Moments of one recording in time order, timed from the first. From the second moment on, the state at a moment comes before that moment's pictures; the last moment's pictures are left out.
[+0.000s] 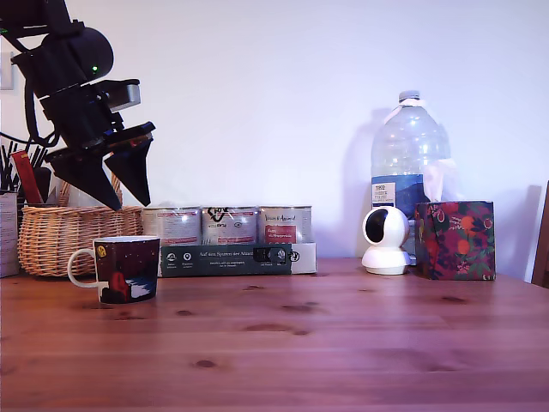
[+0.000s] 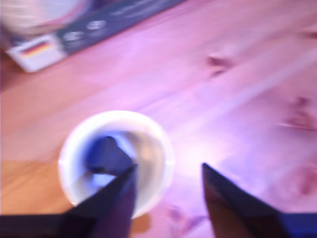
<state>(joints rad) -0.18 1.91 1.61 -0.76 0.34 0.19</state>
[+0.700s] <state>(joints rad) -0.21 1.56 1.33 -0.73 0.41 0.11</state>
